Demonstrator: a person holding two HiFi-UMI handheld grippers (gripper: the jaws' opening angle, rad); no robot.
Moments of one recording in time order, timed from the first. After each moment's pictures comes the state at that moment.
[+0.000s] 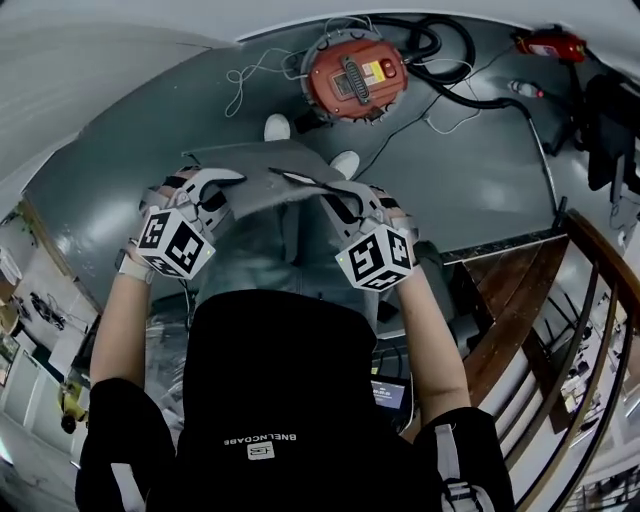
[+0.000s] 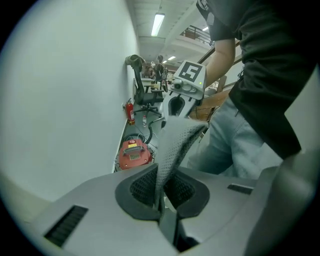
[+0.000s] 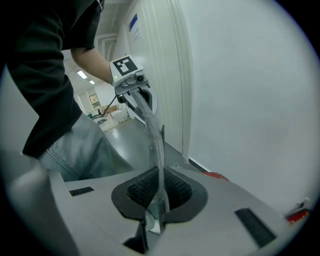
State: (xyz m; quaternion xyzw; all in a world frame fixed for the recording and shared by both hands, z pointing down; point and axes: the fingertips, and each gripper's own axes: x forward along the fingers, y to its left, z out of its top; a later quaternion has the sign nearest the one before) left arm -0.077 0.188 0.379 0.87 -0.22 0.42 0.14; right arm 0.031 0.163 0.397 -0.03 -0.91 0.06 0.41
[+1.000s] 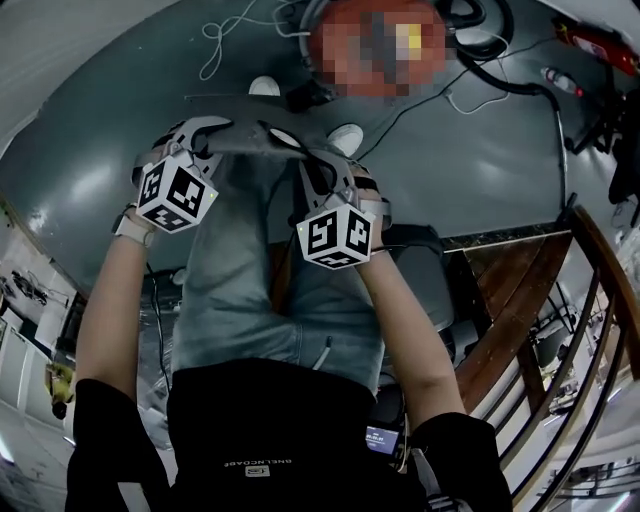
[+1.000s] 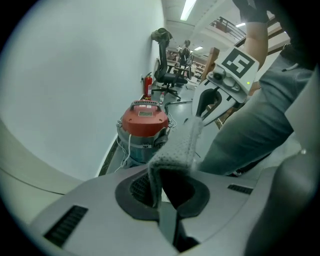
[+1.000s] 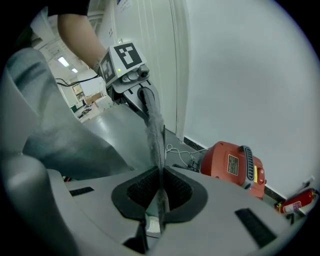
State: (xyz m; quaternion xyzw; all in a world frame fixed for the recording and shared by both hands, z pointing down) left arm -0.114 0.177 0.645 0.81 -0.30 0.45 0.23; right arm -0.002 0.179 0.636 0.04 -0.88 0.06 0.48
